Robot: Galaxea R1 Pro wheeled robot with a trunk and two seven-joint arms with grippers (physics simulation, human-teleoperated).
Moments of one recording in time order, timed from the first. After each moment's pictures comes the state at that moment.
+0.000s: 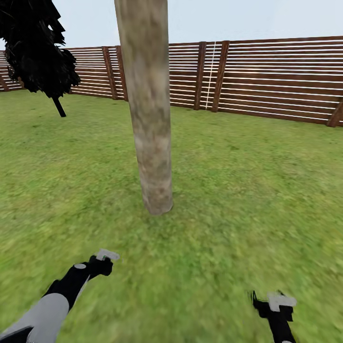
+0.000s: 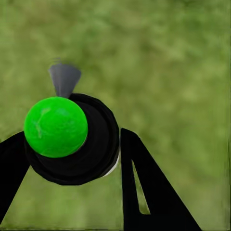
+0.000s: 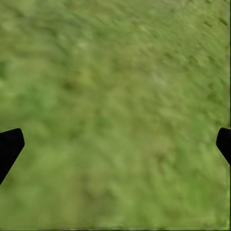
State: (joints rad) left arm -0.71 0.09 0.35 -0.38 -0.60 0.07 -0.35; right arm -0.42 -0.11 -0.46 -0.25 0.49 -0.59 -0.18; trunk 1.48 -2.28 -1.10
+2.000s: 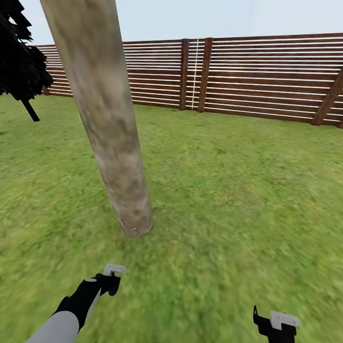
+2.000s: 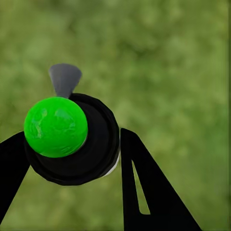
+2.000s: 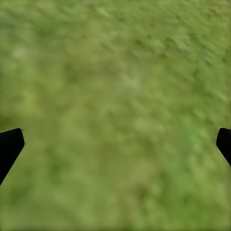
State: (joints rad) left arm -0.62 0.00 0.35 -0.42 -0.51 0.21 -0.23; right arm -0.39 -0.09 -0.46 -0.17 0.37 -0.61 -0.22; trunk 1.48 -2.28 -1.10
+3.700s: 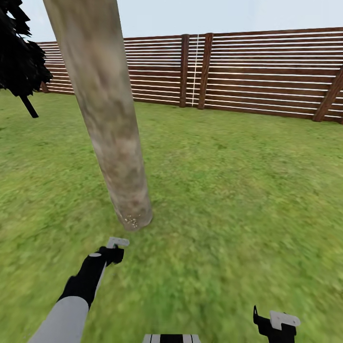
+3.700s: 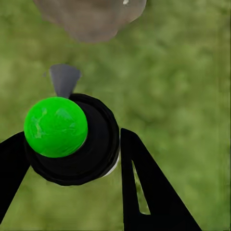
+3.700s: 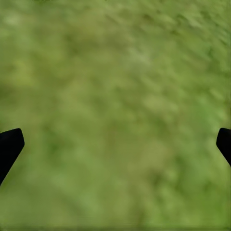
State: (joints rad) left arm -0.64 -0.08 0.35 -0.72 -0.50 0.32 -0.24; right arm -0.39 -0.09 -0.46 -0.17 0.38 -0.61 -0.21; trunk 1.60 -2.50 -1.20
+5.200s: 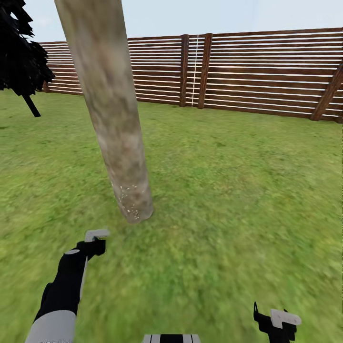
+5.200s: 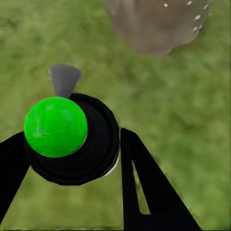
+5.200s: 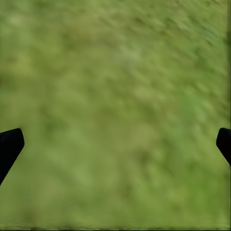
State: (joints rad) left arm -0.54 -0.09 0.44 -1.12 -0.46 0.49 -0.25; right arm -0.39 -0.09 -0.46 -0.17 0.38 -0.67 -0.21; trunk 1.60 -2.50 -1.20
